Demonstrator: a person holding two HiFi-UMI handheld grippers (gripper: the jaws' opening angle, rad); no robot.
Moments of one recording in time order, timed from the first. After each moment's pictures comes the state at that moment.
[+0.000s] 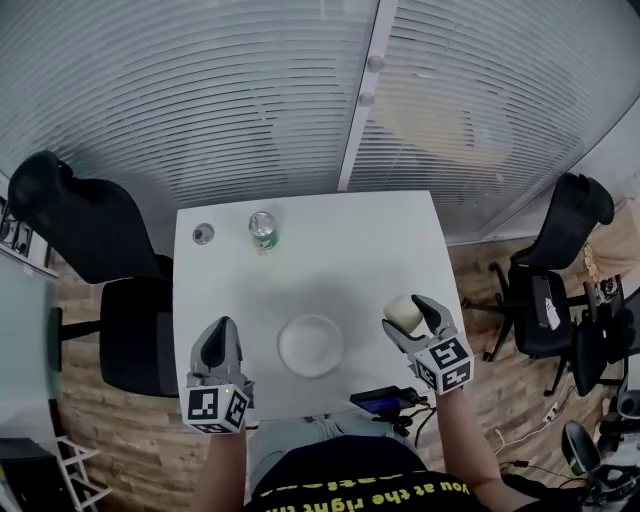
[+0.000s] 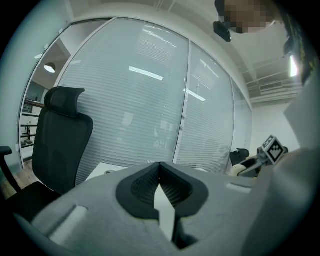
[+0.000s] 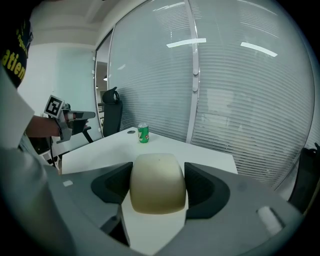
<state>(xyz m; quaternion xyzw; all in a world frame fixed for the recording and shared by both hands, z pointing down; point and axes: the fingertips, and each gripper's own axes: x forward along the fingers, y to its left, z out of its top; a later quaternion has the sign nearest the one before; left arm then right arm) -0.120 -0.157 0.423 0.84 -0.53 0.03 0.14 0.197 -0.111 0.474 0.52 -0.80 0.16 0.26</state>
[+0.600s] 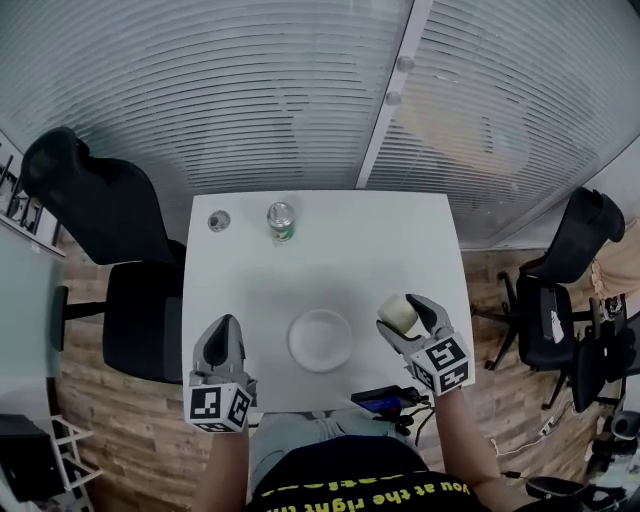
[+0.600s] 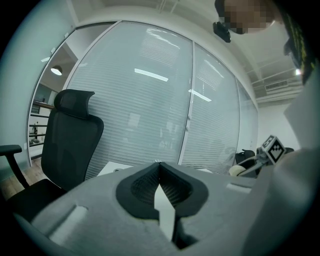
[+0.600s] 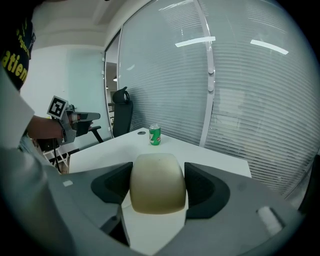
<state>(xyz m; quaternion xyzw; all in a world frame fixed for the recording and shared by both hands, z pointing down) -0.140 -0.142 0.424 0.82 -0.56 0.02 0.14 0.157 -0.119 0.474 0.47 -0.83 0.15 0.26</state>
